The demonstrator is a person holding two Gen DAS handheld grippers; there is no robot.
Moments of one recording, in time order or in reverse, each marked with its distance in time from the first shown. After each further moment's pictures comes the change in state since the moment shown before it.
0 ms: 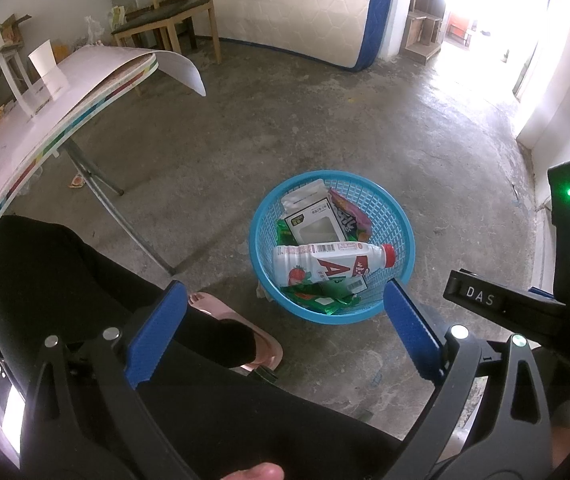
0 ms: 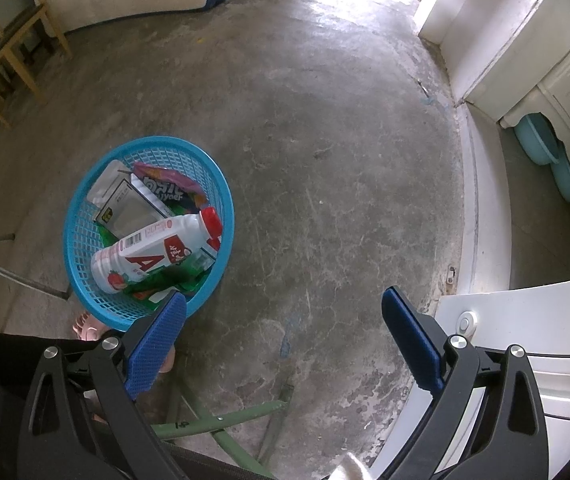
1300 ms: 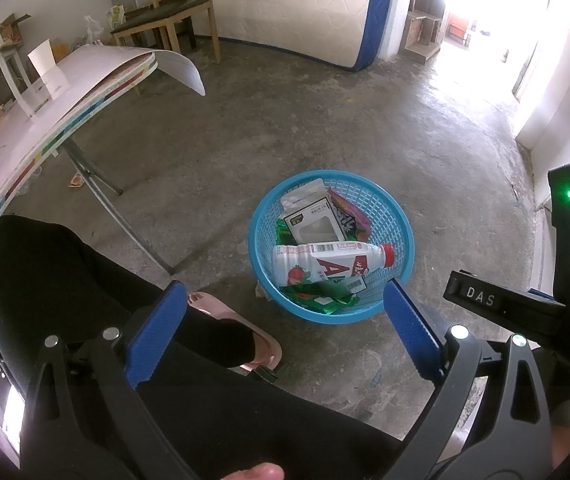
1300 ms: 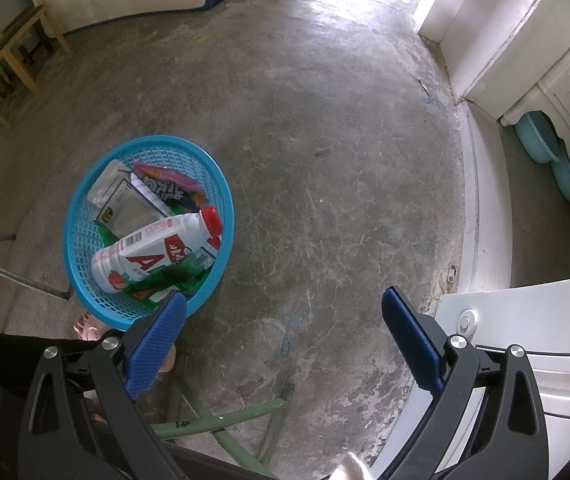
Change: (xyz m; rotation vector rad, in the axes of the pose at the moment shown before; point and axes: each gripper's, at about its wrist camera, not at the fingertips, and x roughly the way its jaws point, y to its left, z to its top) left arm -0.001 0.000 0.000 -0.001 0.000 -0.001; right arm 0.001 -0.001 -0.002 0.009 0.000 0.002
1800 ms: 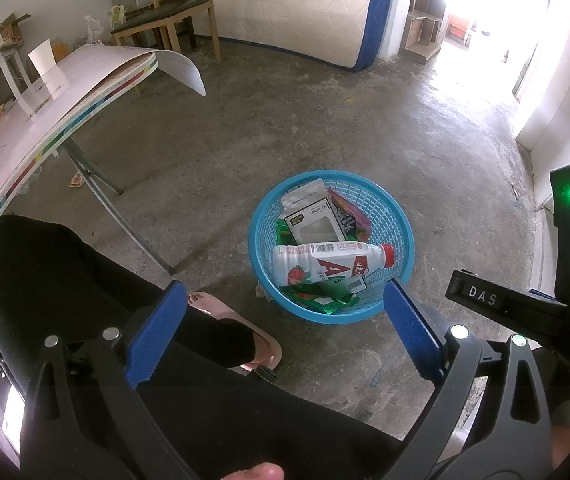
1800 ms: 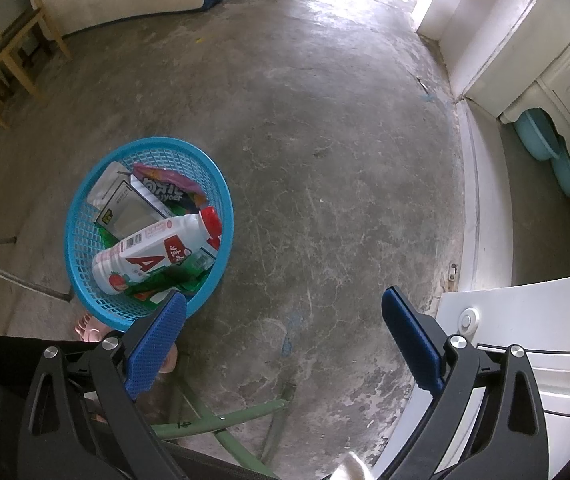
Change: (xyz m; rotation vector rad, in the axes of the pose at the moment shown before) left arm 0.000 0.000 0.000 -0.001 0.001 -0.001; right arm -0.001 0.000 0.001 0.004 0.000 0.002
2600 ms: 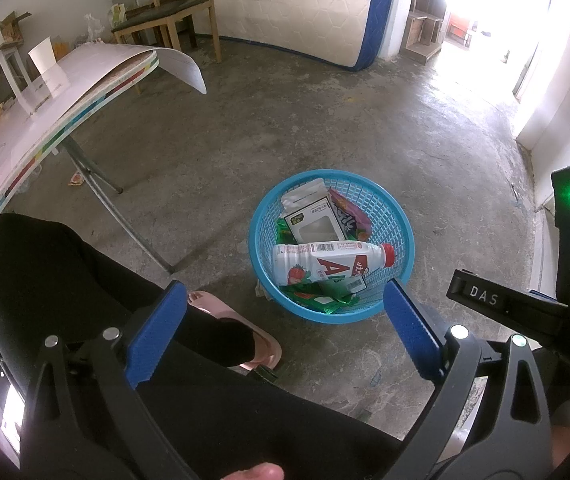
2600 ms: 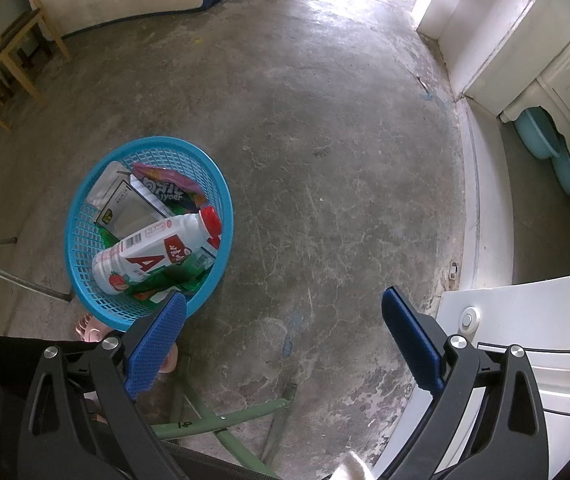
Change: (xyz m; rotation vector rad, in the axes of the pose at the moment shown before) left arm 0.000 0.000 0.000 0.001 -0.001 0.000; right arm 0.000 -0.001 0.001 0.001 -0.003 0.002
